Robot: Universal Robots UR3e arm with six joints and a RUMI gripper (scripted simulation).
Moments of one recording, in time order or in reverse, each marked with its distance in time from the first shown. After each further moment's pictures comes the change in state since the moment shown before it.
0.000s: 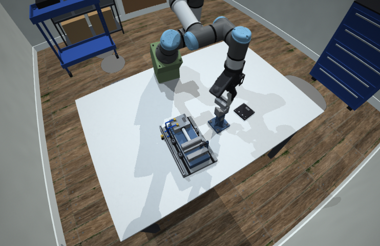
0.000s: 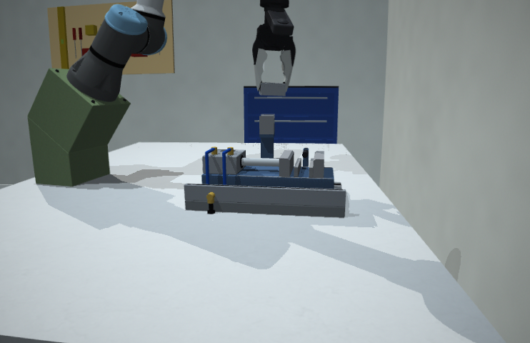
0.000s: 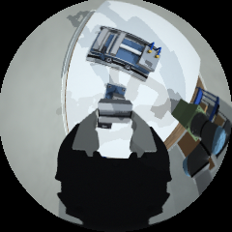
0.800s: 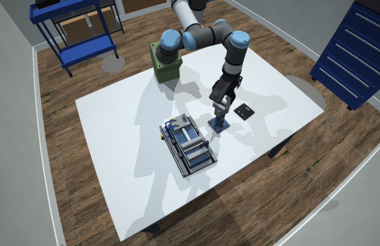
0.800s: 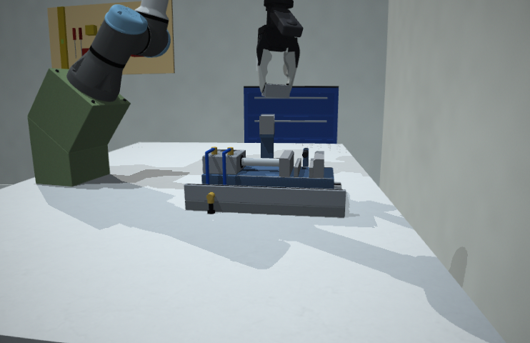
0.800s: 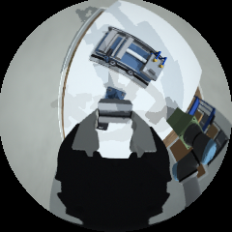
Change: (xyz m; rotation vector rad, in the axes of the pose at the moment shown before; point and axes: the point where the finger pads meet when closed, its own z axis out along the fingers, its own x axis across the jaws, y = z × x) arm -0.006 -0.018 0.004 -0.006 0.015 -0.116
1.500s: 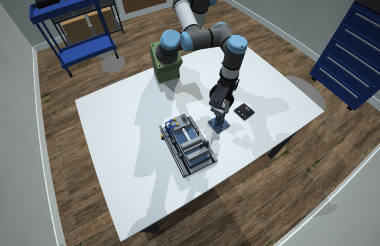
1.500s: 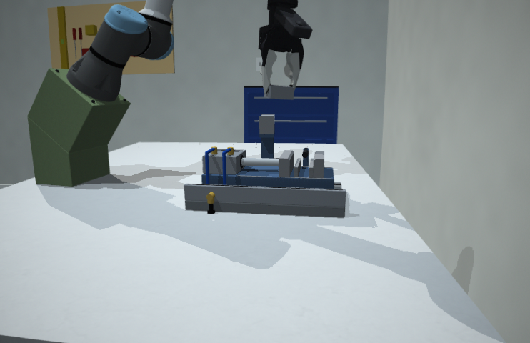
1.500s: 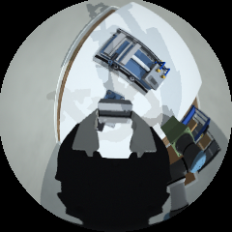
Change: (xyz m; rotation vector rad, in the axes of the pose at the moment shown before) arm -0.003 -0.020 0.003 -0.008 0.010 -0.121
